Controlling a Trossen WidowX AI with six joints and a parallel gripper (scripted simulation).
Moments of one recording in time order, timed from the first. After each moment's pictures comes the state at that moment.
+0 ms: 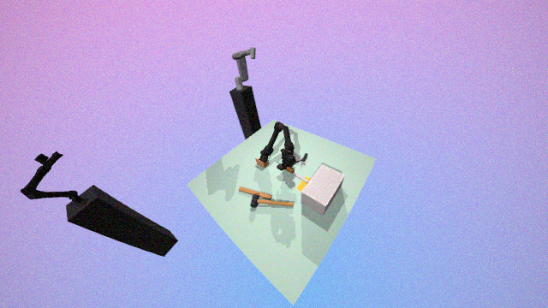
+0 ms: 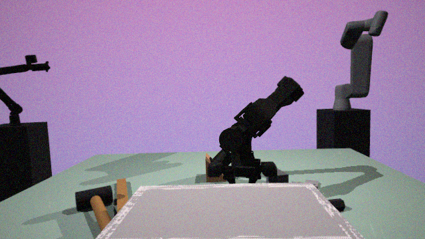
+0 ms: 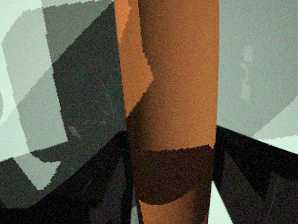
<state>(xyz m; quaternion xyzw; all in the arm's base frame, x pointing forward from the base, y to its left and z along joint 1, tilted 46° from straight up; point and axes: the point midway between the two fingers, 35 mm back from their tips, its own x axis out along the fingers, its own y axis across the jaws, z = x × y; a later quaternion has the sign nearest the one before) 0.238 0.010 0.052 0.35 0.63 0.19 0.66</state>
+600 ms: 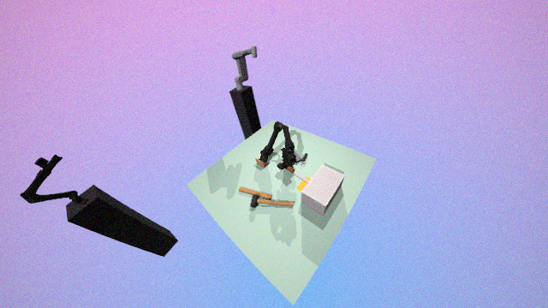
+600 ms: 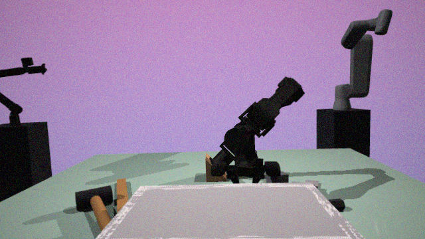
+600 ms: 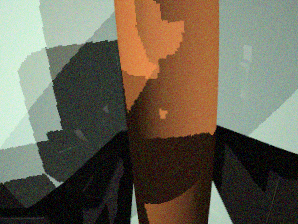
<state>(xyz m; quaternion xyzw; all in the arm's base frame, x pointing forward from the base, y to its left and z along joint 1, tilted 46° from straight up) 0.237 0.016 0.060 0.37 0.64 0.18 0.66</state>
